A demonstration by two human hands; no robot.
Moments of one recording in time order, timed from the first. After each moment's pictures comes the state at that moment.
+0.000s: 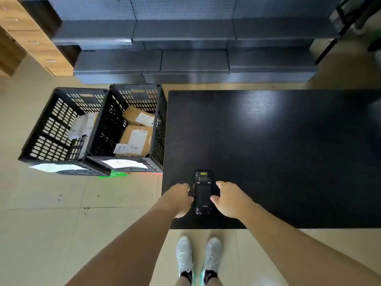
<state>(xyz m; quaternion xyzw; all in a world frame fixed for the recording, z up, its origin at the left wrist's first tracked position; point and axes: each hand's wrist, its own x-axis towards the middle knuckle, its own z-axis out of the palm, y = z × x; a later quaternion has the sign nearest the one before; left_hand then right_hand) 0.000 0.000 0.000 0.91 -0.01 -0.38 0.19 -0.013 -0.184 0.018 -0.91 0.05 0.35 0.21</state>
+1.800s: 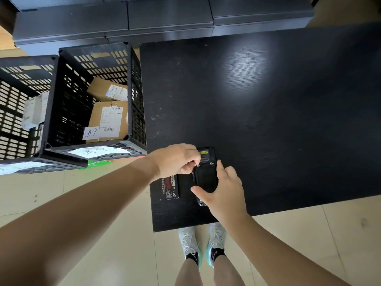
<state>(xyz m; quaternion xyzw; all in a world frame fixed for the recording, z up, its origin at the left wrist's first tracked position) 0.093 0.015 -0.082 0.84 -0.45 -0.24 0.20 -0.043 -0.137 -0.094 -0.93 0.20 0.12 0.28</state>
